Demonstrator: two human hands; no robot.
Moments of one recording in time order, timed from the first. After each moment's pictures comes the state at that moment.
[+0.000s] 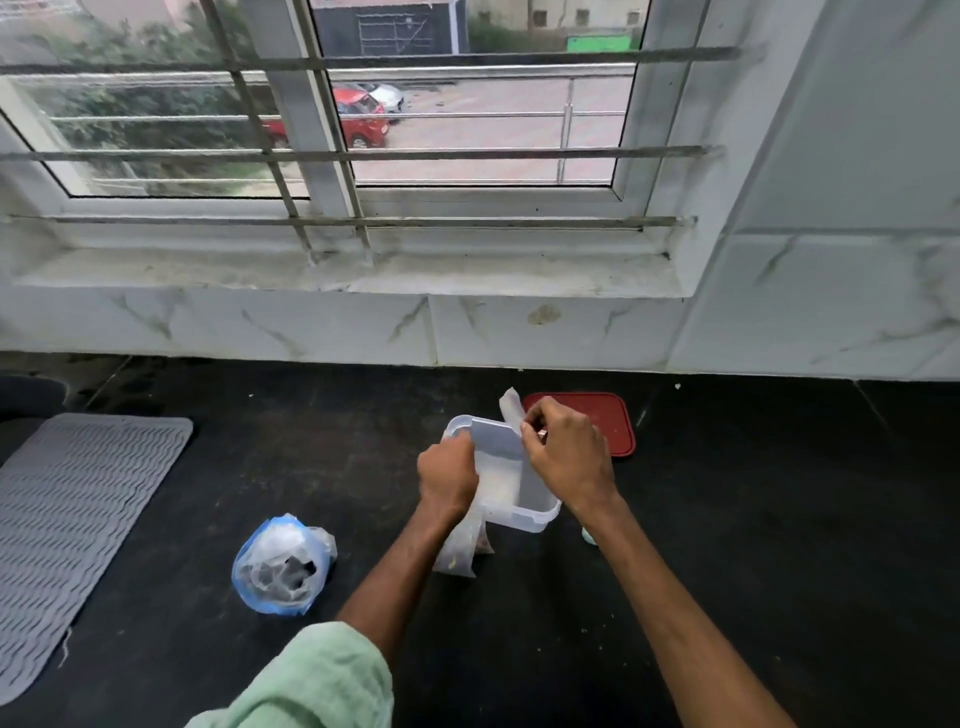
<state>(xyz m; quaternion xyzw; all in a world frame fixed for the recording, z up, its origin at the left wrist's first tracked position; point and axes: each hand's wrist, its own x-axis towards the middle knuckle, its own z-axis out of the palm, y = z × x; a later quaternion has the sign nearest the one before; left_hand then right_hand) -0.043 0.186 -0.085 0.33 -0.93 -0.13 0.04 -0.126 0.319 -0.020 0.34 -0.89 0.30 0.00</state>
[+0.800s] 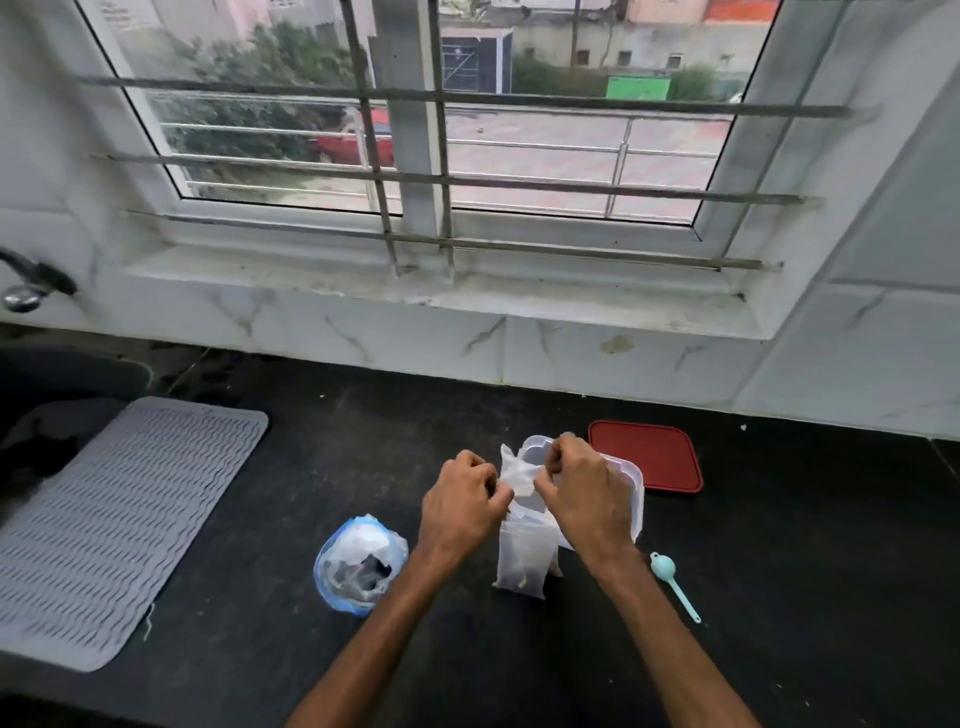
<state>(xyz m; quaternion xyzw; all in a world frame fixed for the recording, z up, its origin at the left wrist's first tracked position) 0.063 0.150 -0.028 0.33 -0.90 -0.26 0.11 -0.041 0.265 -0.005 0.34 -0.91 0.24 0.04</state>
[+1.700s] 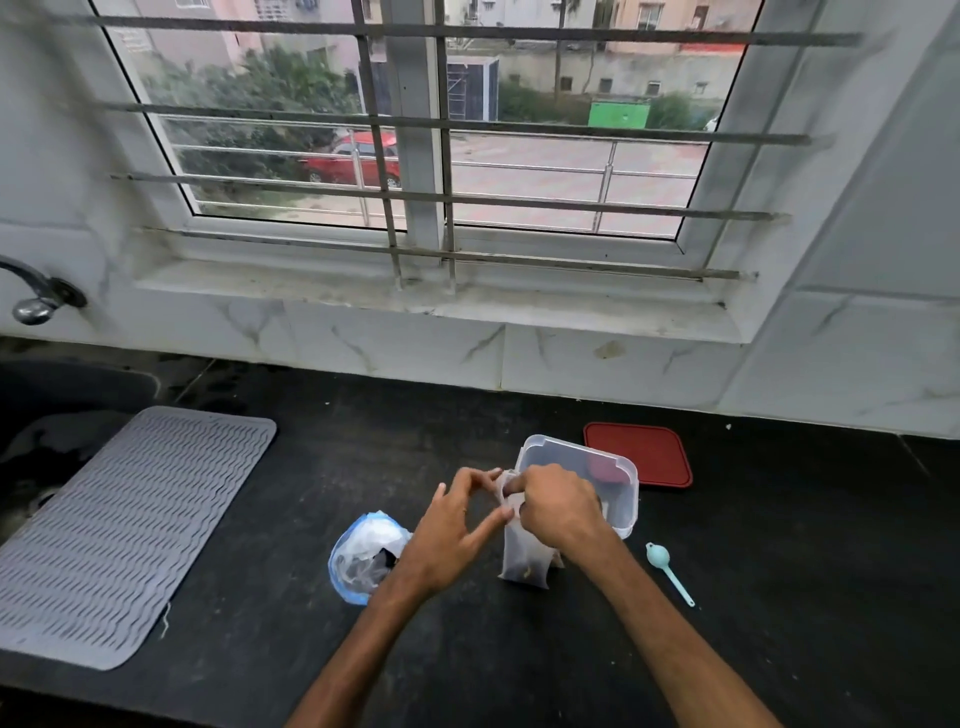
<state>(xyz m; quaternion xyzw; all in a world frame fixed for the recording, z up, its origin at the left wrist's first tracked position) 0.122 0.157 -0.029 0.19 -0.86 -0.45 0.16 -0.001 0.255 0.031 0.40 -0.90 0.04 -0.19</state>
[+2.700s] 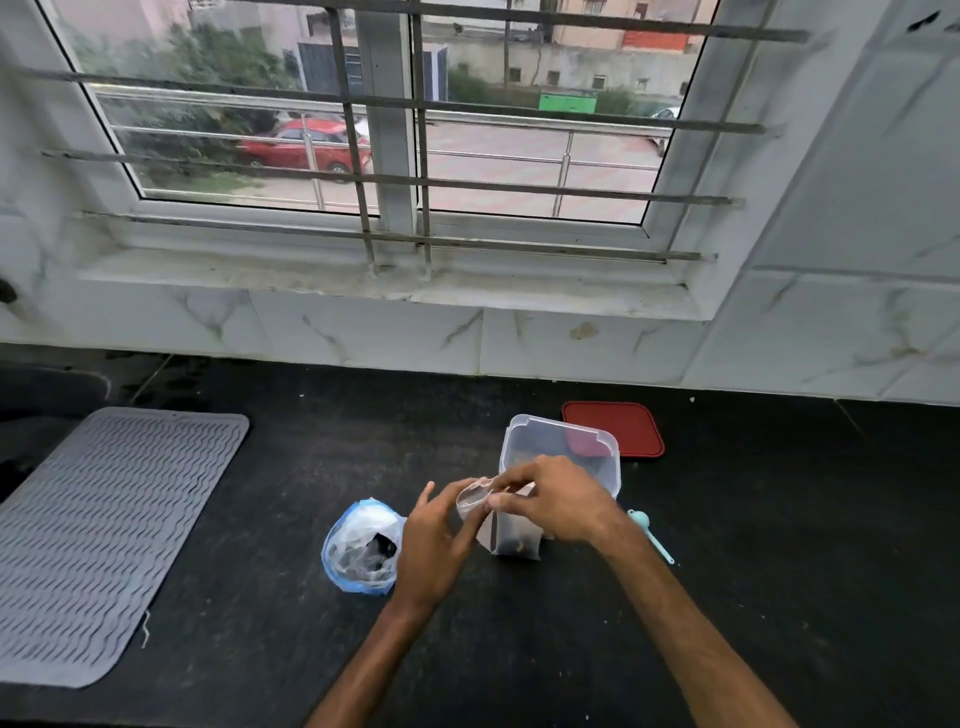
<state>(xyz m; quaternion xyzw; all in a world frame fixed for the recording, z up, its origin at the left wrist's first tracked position) 0.147 0.168 -0.061 0.19 -0.82 -0.44 0.31 0.022 0.280 0.041 0.40 -0.86 0.19 -0.26</state>
